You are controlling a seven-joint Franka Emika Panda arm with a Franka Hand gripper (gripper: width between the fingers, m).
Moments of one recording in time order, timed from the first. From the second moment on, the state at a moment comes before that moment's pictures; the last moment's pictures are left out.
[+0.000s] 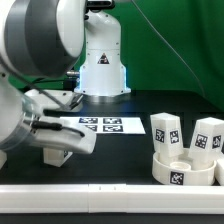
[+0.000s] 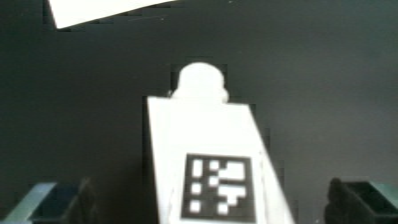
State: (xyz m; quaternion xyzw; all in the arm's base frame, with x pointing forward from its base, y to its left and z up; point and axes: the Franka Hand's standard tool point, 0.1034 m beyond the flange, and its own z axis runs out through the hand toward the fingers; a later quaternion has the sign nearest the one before) arm 0.514 -0.121 0.016 -0.86 0.20 0.45 0.13
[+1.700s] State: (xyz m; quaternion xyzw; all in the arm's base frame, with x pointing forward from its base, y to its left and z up) arm 0.555 -0.078 0.064 -0.88 0.22 0.40 0.10
